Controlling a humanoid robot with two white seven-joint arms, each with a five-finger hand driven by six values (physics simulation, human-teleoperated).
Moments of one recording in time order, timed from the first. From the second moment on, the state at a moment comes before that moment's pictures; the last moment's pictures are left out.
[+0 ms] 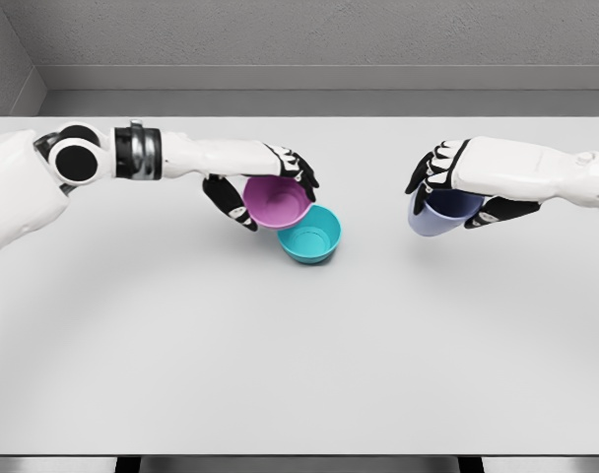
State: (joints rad) left arm -1.12 0.55 -1.24 -1.15 0.15 -0.61 -0.52; right arm -0.69 -0.98 0.66 -1.64 0.10 -0.61 0.52
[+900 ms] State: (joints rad) left arm -1.14 0.47 -1.30 -1.13 0.15 -0.61 -0.52; right arm -0.72 -0.93 0.67 -1.65 0.11 -0.61 0.54
